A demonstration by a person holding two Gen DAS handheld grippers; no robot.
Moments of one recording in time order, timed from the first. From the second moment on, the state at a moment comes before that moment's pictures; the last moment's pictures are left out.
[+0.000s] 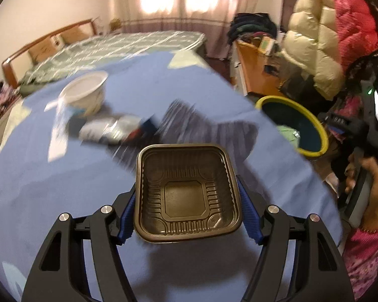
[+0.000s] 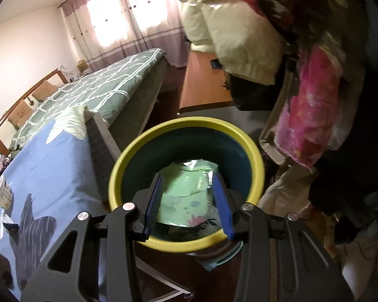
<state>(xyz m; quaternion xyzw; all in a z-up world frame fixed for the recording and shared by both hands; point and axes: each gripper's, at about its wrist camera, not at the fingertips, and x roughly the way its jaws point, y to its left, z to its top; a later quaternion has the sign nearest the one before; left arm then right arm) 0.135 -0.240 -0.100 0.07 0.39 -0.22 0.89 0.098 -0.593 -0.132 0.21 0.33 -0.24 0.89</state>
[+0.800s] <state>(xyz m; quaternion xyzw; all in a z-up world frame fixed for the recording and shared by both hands) 0.196 -0.499 -0.096 0.14 0.40 -0.38 0.82 0.050 -0.645 -0.141 0.21 0.33 -0.28 0.88</state>
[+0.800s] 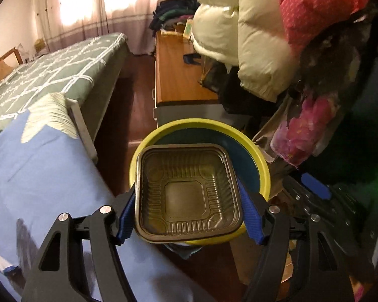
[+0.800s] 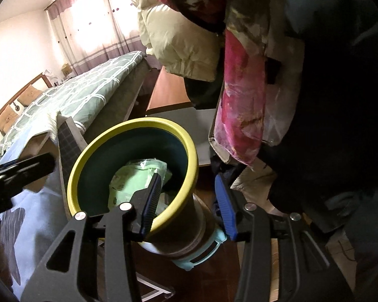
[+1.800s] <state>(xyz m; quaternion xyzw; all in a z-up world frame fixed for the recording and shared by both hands) 0.163 -0.242 -0.030 0.05 0.28 -0.20 0.94 0.082 -0.576 -0.127 0.17 0.34 -0.22 0.90</state>
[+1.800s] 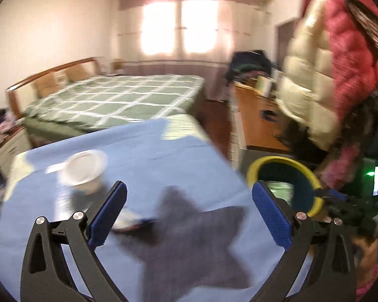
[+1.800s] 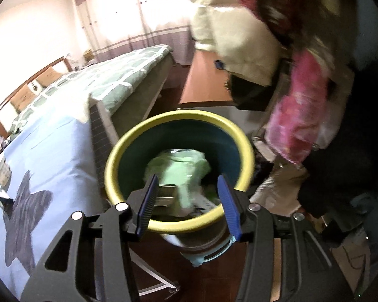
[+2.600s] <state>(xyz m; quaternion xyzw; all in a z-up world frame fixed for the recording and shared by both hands) 0.194 0.036 -0.097 -0.03 0.29 0.09 0.95 0.203 -0.308 -0.079 0.01 0.37 0.09 0.92</state>
